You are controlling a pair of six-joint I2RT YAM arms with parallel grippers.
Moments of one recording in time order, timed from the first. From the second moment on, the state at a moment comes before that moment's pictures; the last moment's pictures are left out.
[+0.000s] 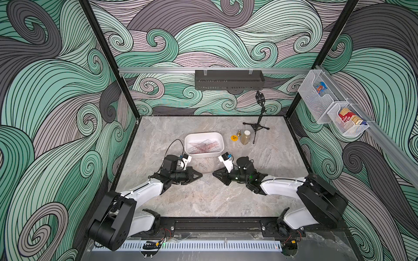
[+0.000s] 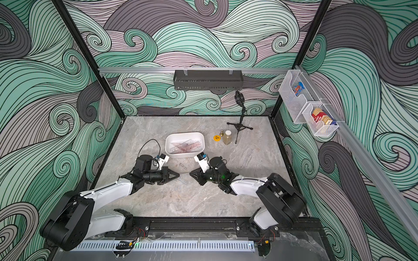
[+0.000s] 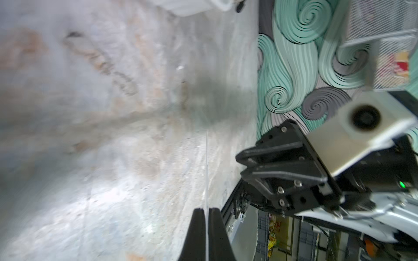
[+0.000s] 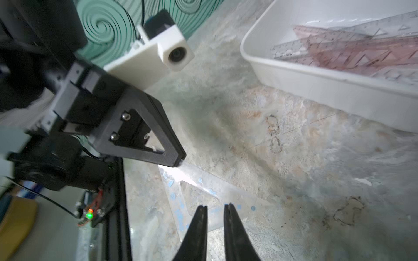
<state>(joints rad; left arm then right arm) -0.36 1.22 0.43 0.14 0.83 -0.79 0.68 1.43 0.52 0.44 -0.48 0.39</state>
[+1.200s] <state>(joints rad) -0.36 1.11 0.47 0.42 1.09 -0.91 0.46 1.58 0.41 1.43 -1.06 1.26</state>
